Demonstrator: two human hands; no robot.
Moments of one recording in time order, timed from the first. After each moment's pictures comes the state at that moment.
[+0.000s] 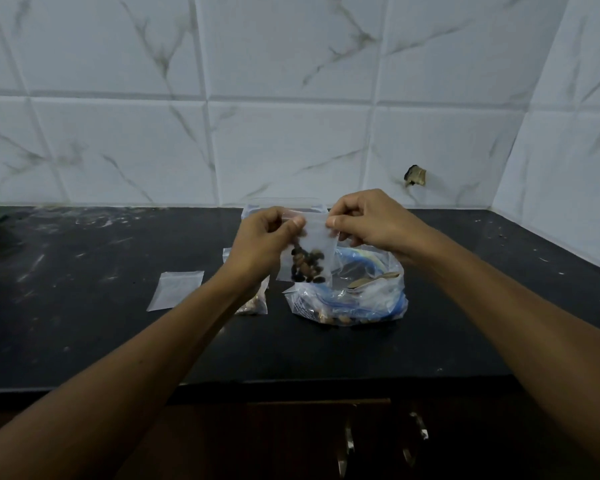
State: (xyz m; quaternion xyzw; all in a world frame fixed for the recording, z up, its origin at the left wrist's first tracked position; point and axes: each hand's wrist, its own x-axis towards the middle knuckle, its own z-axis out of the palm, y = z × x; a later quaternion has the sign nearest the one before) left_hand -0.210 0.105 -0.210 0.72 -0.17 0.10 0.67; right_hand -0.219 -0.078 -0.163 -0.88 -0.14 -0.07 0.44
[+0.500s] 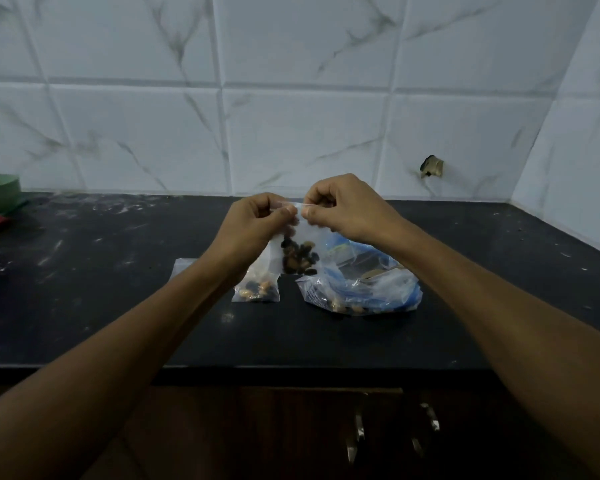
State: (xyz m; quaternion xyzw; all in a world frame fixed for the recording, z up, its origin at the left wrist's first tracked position) left_hand -0.212 0.137 -0.206 0.73 -0.17 0.11 0.66; right_hand -0.215 -0.032 -0.163 -0.90 -0.23 -0.14 0.34
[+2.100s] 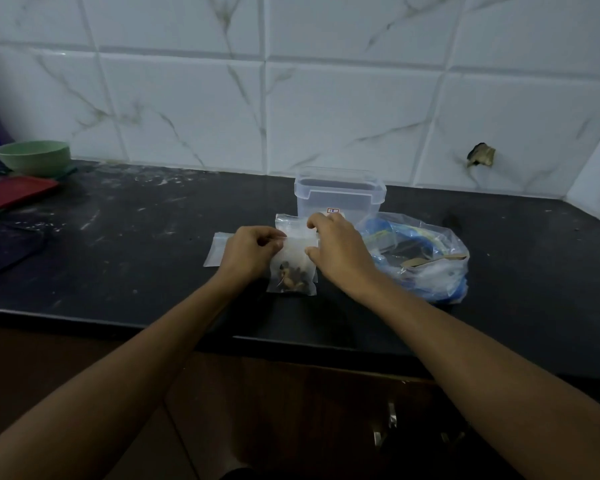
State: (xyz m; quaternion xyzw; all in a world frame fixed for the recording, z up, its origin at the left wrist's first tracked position) left_hand -0.188 0.199 -0.287 0.87 -0.02 0.13 0.48; right_hand -0.196 0.036 -0.261 -0.95 -0.17 -0.18 0.19
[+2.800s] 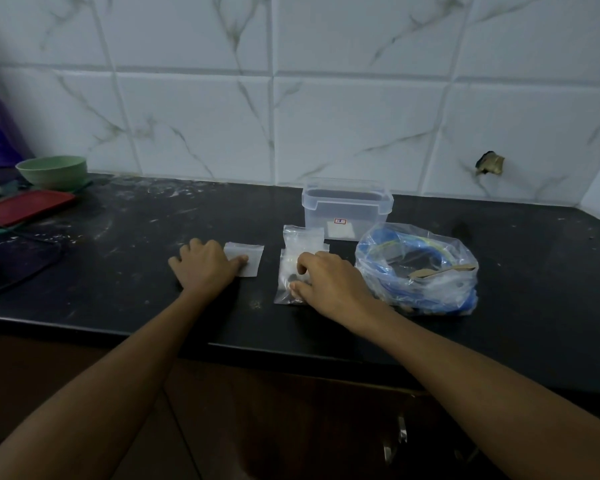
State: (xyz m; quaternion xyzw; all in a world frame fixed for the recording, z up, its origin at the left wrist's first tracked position) left_hand -0.166 0.263 -0.306 0.96 0.21 0.14 0.11; right_hand -0.216 0.049 -0.277 -0.95 -0.23 -0.14 0.14
